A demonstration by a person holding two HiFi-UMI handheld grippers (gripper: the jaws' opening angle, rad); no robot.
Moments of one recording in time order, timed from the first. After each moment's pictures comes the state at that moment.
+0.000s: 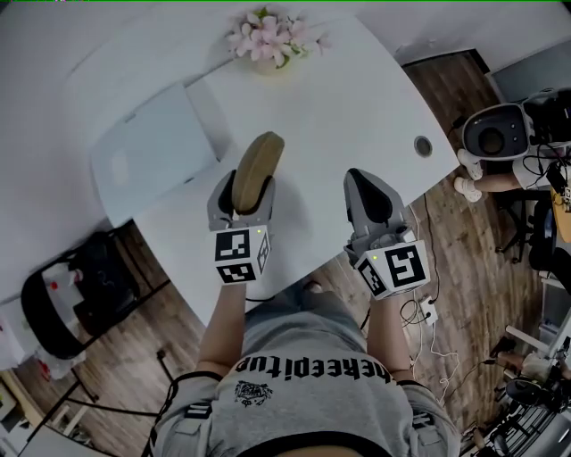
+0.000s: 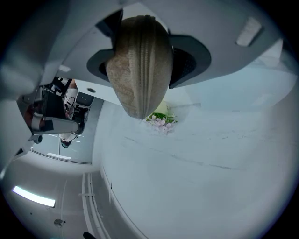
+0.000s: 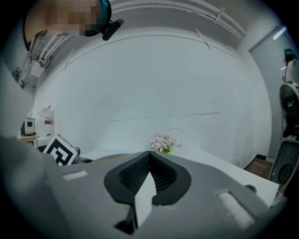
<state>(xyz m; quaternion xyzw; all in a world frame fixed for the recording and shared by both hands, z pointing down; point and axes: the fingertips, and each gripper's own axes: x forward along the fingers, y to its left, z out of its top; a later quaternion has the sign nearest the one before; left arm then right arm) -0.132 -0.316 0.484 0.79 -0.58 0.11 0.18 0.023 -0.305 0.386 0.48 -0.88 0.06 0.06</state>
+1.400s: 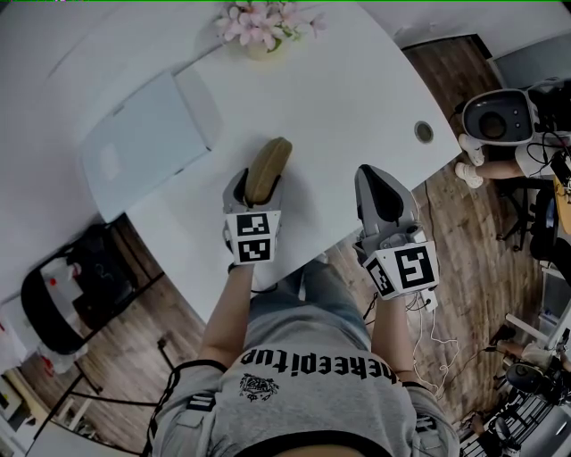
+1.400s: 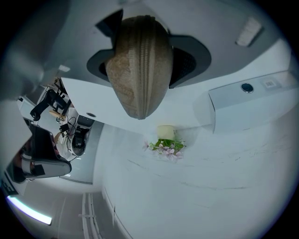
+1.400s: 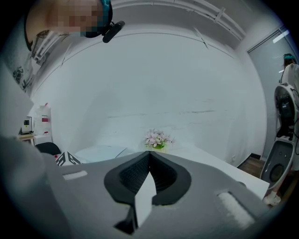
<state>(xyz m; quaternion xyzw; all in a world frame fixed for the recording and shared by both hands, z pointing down) -0.099 -0.310 0.570 0.78 -0.55 0.21 0.21 0.051 -0.297 0.394 0.49 -0.86 0.07 0.08</state>
